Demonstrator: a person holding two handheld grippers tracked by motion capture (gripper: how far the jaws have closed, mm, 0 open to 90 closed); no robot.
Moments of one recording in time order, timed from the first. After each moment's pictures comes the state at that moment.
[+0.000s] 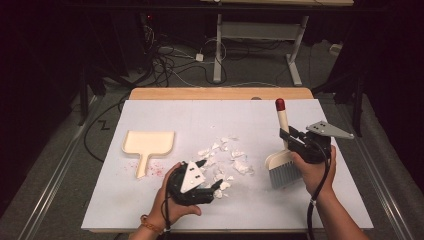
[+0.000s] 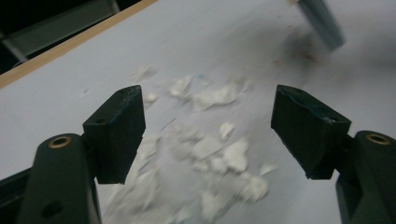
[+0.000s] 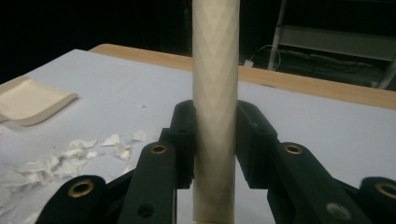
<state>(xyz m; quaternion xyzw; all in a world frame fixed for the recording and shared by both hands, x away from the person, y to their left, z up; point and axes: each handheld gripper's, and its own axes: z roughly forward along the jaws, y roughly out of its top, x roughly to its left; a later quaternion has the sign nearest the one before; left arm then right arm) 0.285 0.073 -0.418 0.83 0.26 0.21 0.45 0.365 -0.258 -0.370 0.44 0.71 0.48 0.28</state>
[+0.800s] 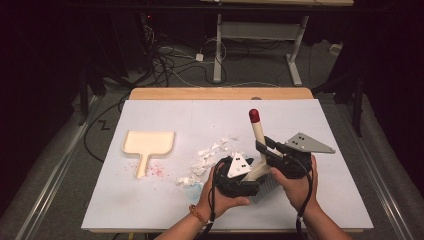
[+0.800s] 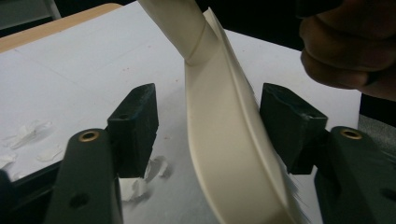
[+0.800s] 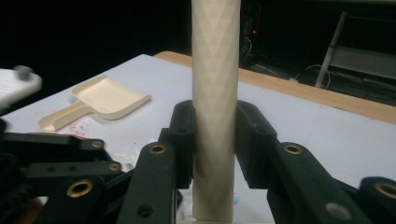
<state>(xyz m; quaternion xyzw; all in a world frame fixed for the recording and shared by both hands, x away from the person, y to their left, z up) 0.311 -0.018 -0.415 0.82 0.25 0.12 0.51 0.326 -0.205 -0.366 0.37 0.73 0.52 0.25</state>
